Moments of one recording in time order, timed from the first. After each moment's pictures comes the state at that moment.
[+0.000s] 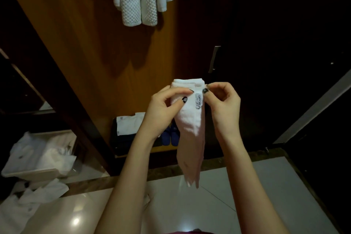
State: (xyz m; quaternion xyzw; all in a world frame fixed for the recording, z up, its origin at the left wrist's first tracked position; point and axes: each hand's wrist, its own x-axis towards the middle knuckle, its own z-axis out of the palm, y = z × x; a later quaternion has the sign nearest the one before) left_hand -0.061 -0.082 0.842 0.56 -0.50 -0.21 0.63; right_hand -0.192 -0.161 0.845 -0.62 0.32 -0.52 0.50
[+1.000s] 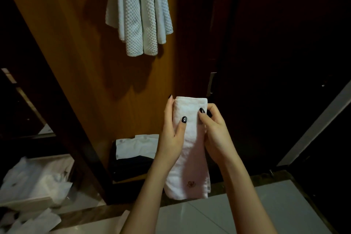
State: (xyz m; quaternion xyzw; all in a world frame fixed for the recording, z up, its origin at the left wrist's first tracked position) left_hand -0.083 -0.101 0.822 0.55 -0.46 -0.18 0.67; right_hand -0.182 -0.168 0.853 -0.56 0.23 -0.41 0.68
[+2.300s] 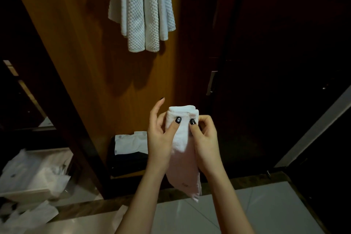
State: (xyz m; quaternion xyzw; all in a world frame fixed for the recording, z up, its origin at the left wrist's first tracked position) left_hand -0.090 -0.084 0.824 0.47 -0.31 -0.23 0.80; right_hand -0.179 -0.142 0.828 -0.61 0.30 -0.45 0.58
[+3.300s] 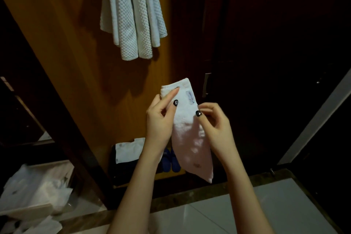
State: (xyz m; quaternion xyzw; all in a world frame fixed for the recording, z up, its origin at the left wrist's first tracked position) left_hand -0.077 -0.109 0.868 0.56 -0.43 -0.11 0.70; right_hand -0.209 -0.175 0.855 -0.71 0.25 -0.47 0.45
